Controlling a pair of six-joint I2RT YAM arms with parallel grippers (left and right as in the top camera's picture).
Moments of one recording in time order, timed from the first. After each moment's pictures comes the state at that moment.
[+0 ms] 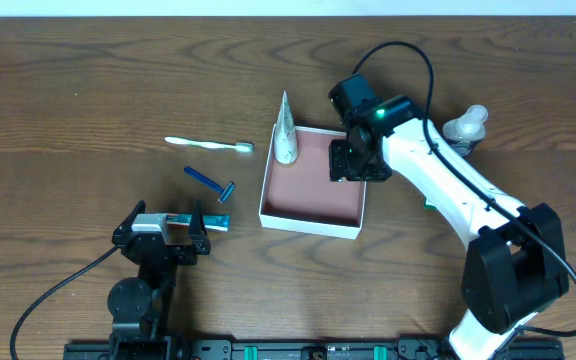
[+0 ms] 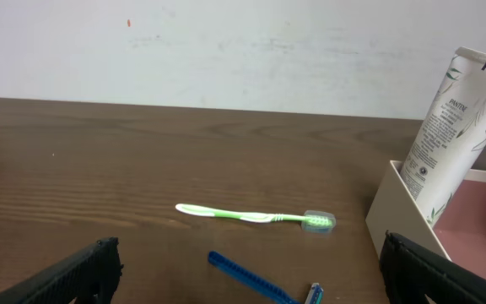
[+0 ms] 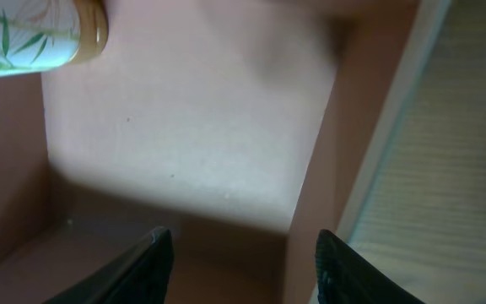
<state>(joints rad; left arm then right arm) -0.02 0.01 0.02 -0.11 0.05 -0.09 0.48 1.85 1.46 -1.03 -0.06 0.49</state>
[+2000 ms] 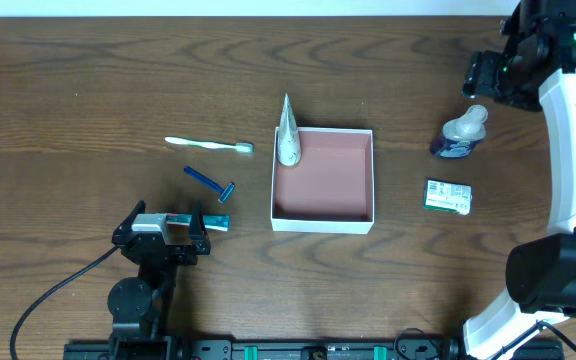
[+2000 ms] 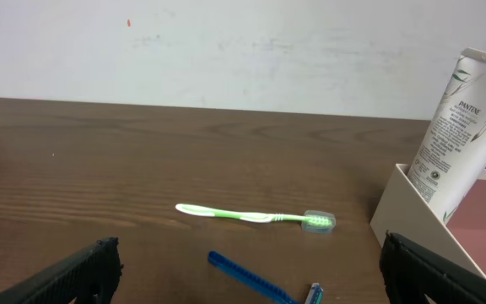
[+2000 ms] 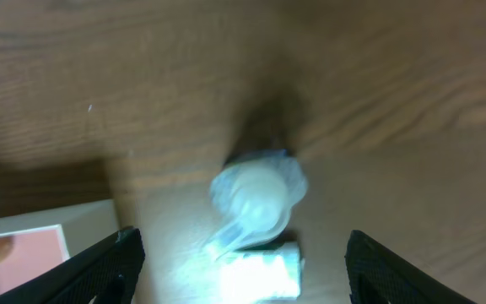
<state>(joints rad) -0.02 0.01 0.02 -0.11 0.05 -0.09 -0.08 1.85 1.94 -1.23 0.03 0.17</state>
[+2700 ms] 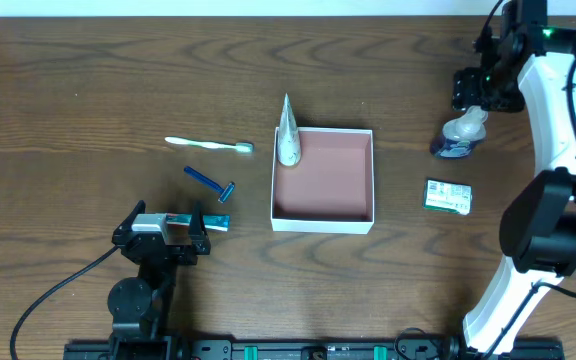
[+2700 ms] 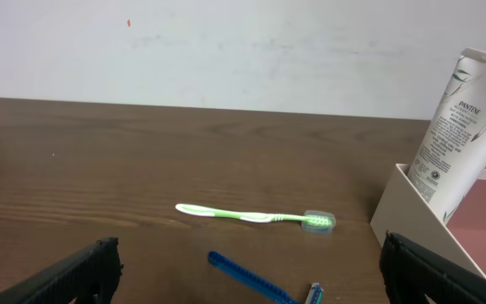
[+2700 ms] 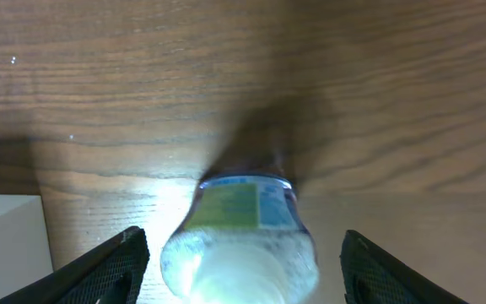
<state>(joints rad) -0.02 0.01 0.02 -0.11 0.05 -0.09 -0.11 2.07 1.92 -1.17 -0.05 -0.04</state>
